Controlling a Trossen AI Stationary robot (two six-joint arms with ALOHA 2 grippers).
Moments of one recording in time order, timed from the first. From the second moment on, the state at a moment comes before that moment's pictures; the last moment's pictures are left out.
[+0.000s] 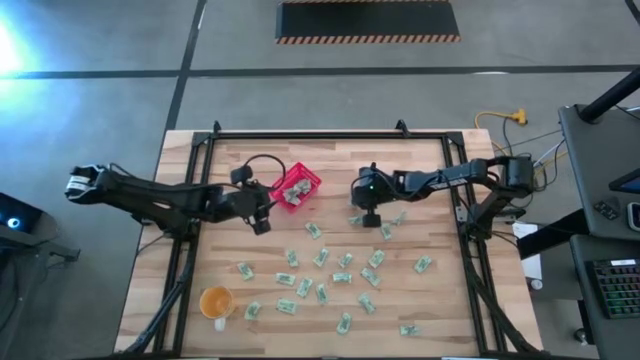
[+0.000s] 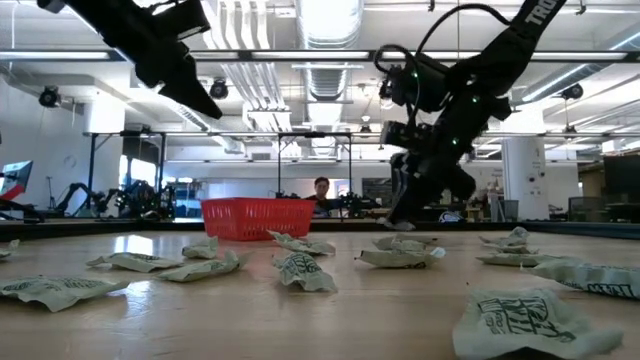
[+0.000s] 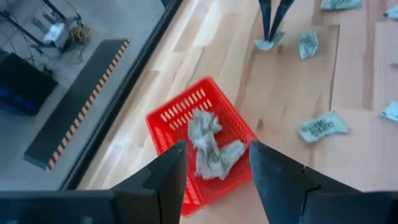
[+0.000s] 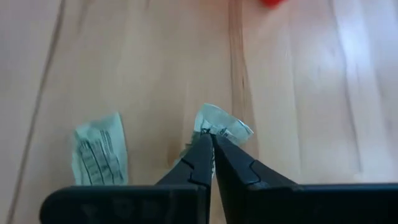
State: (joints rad) left arm -0.11 1.02 0.73 -0.43 -0.59 -0.09; right arm -0.25 1.66 0.76 -0.02 0.00 -0.35
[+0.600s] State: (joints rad) left arm -0.11 1.05 0.64 -0.58 -0.25 -0.39; right arm -0.17 1.73 0.86 0.55 0.10 -0.62
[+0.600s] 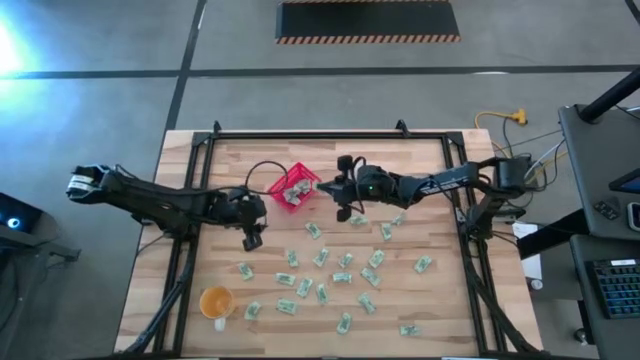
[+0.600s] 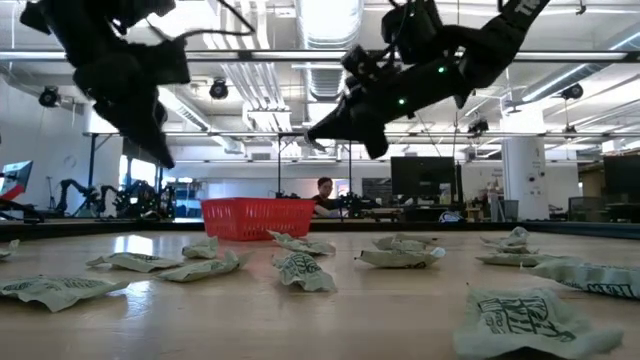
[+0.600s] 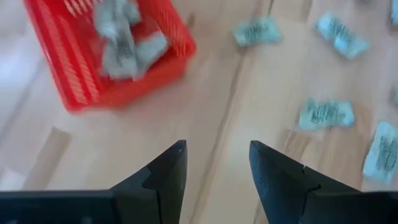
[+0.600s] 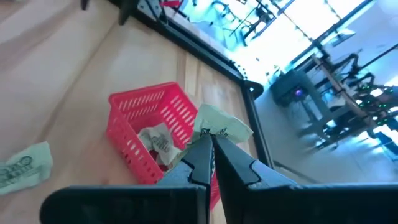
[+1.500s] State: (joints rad) left arm -0.14 1.31 0.67 -0.43 -0.03 -0.35; right arm -0.25 2.04 1.34 0.08 0.00 -0.44
